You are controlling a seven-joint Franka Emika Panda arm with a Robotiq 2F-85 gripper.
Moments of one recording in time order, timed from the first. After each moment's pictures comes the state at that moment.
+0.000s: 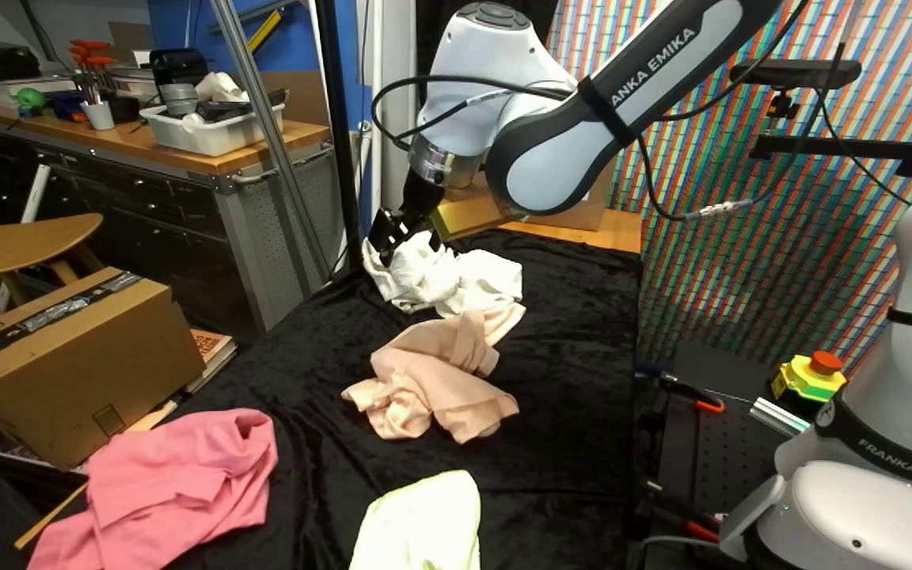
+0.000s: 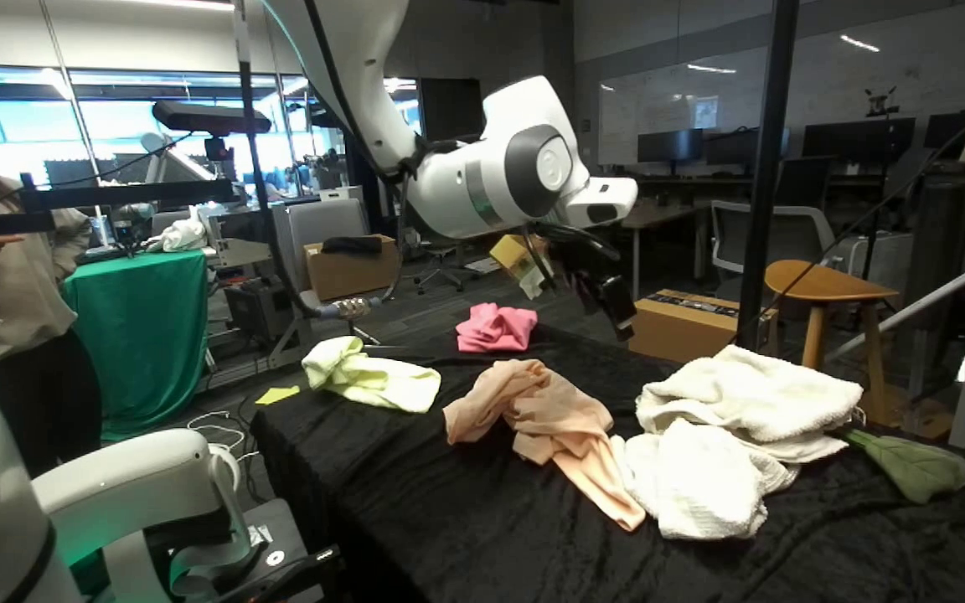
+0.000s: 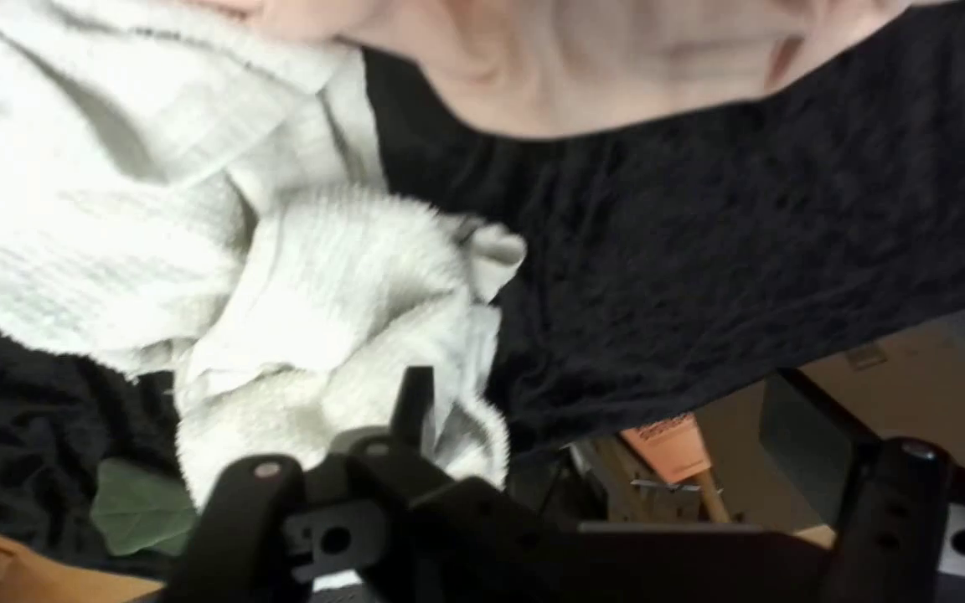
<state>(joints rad) 0.32 0.15 -0.17 -2.22 -0.31 2.75 0.73</state>
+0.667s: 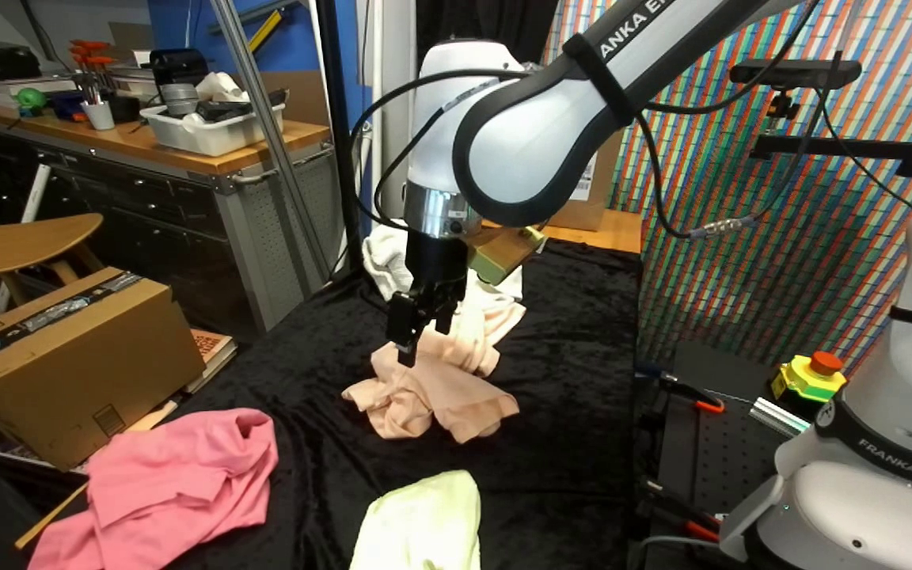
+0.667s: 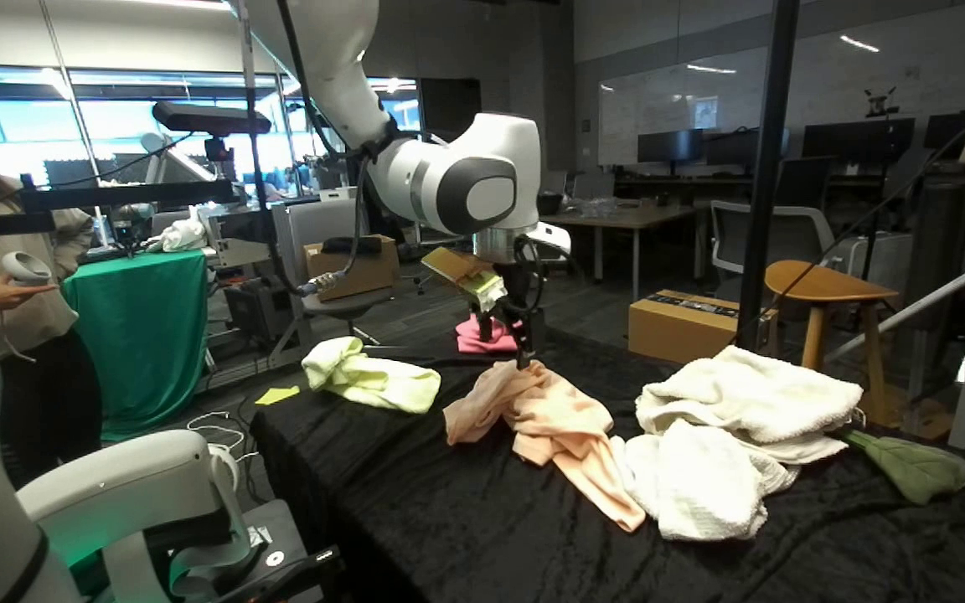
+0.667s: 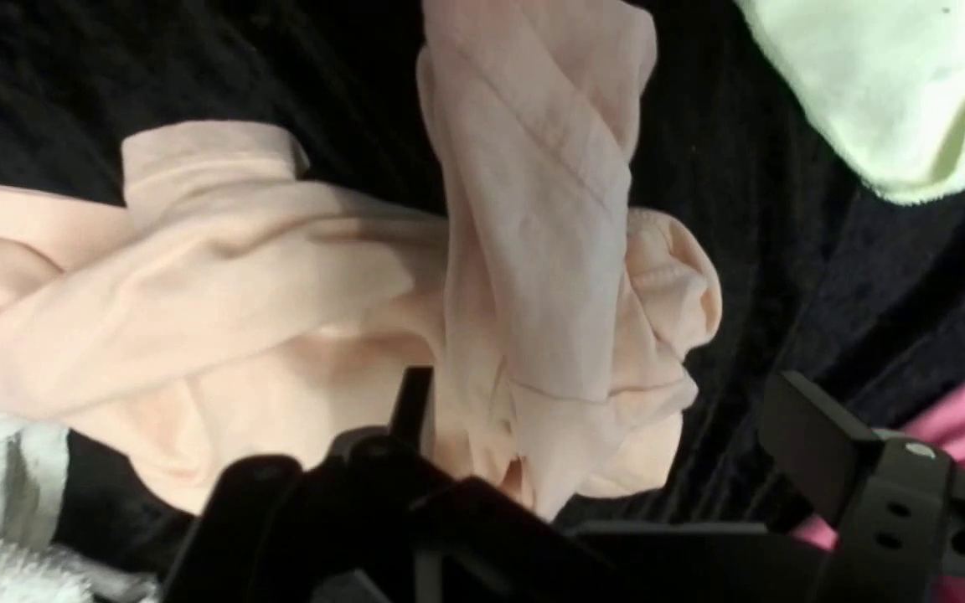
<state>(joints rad) 0.20 0.16 0.12 -2.25 0.18 2.49 0.10</state>
